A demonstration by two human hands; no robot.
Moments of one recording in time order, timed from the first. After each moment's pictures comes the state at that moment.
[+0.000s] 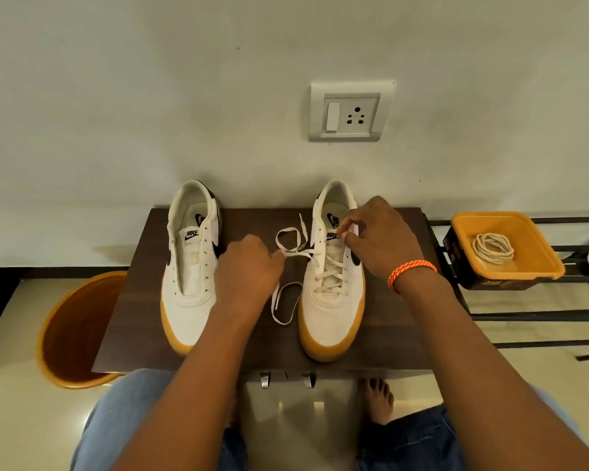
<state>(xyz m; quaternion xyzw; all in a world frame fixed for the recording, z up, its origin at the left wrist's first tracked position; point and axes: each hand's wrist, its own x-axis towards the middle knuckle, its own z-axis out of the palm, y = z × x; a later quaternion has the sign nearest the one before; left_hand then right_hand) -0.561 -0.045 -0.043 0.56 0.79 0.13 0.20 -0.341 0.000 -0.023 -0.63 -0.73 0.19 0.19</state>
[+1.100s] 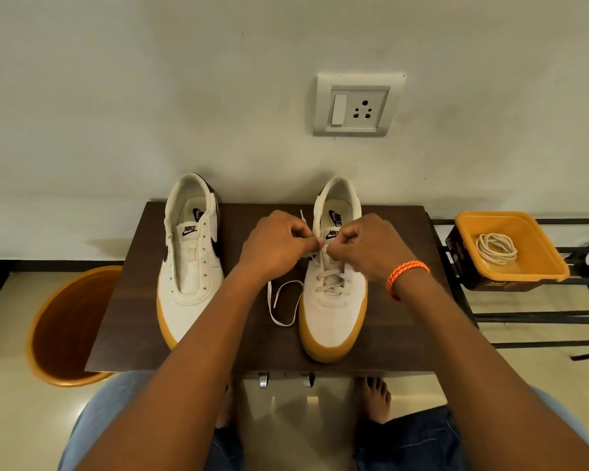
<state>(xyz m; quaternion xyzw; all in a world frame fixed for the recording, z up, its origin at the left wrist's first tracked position) -0.548 -0.007 -0.043 0.64 0.62 0.24 0.39 -0.359 -0.012 -0.011 -0.62 -0.69 0.33 0.16</state>
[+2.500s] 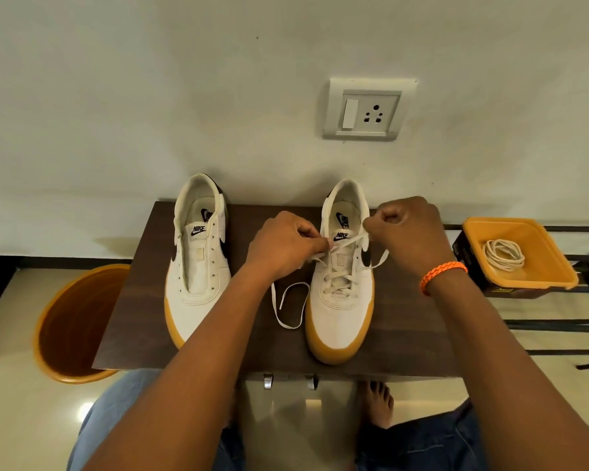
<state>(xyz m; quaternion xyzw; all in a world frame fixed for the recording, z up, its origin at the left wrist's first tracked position) -0.549 -0.004 -0.041 0.63 0.63 0.23 0.39 -0.336 -0.009 0.009 -0.65 -0.66 0.26 0.28</state>
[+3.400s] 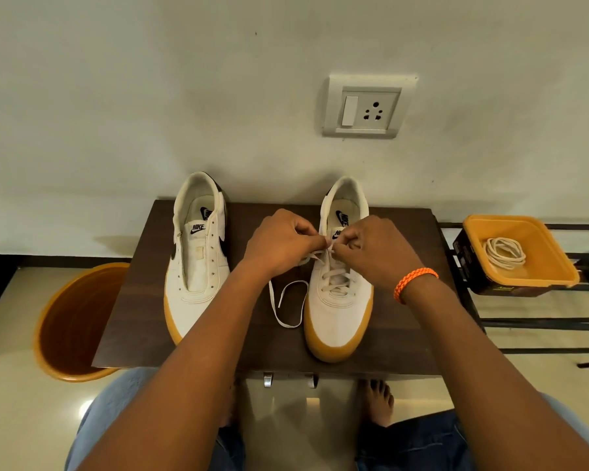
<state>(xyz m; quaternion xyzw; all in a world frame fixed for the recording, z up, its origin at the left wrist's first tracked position) -0.553 -0.005 -0.039 0.63 0.62 0.24 0.39 -0.363 -0.012 -0.017 -0.59 -0.75 0.26 0.15</state>
